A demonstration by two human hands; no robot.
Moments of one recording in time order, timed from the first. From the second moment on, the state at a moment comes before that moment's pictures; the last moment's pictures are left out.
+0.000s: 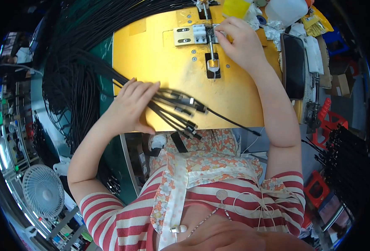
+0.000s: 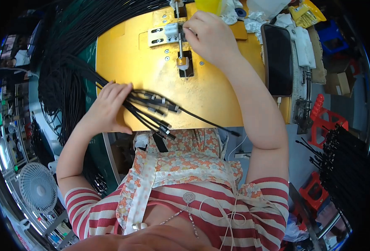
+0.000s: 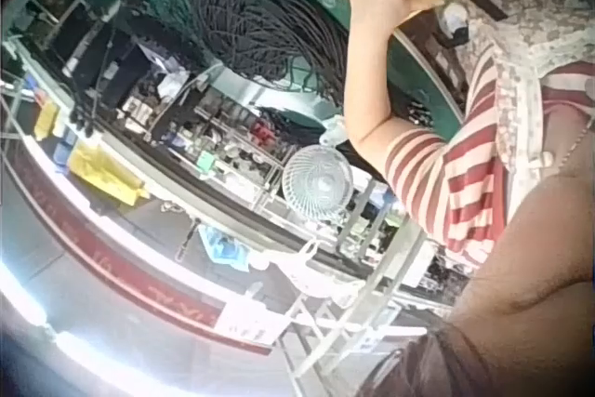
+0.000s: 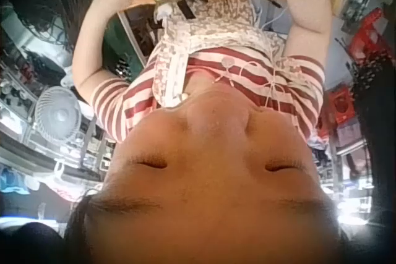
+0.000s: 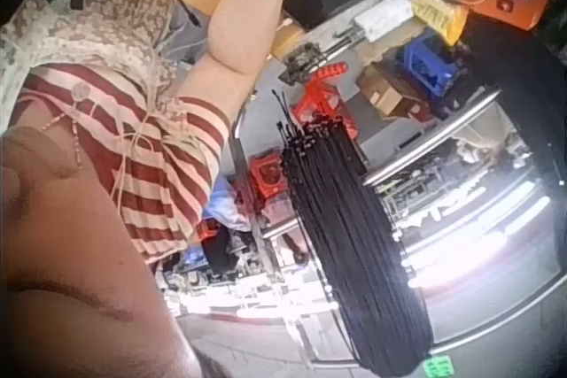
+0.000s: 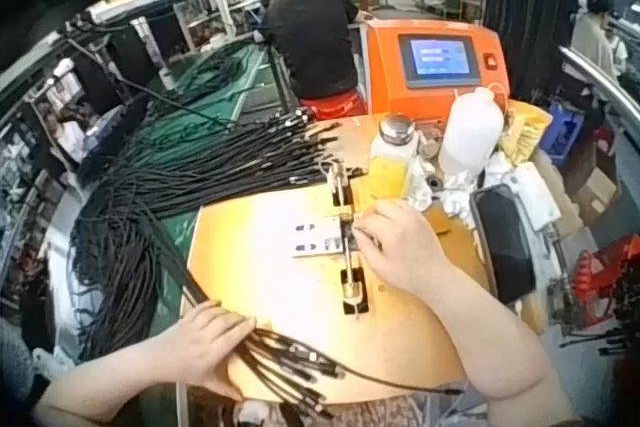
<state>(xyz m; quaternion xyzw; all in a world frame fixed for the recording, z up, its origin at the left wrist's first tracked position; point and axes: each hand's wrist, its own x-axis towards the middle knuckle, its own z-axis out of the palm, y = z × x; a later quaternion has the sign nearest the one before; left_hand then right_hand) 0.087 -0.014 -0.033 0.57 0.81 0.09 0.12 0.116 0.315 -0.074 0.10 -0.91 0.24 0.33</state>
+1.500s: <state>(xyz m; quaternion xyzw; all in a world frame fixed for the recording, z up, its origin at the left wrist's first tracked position) -0.066 0.079 0.001 0.32 0.87 0.22 -0.32 0.122 0.308 -0.057 0.15 -0.87 0.29 0.38</state>
